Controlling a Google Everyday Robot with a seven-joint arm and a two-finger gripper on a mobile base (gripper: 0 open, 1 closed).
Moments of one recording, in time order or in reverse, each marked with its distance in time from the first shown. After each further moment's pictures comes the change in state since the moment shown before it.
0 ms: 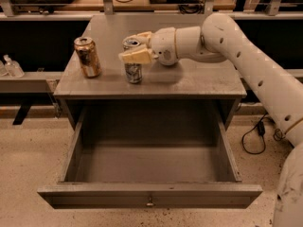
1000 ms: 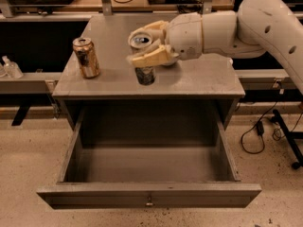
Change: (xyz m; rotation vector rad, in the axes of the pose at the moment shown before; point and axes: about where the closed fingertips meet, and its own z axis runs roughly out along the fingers) arm -0.083 0.085 -0.070 -0.058 -0.041 -0.222
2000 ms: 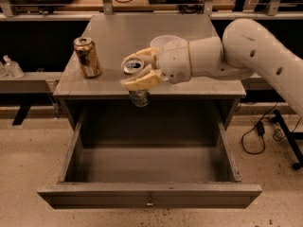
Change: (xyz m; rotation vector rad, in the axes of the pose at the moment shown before) arm 0.035 0.044 0.025 -0.034 0.044 0.066
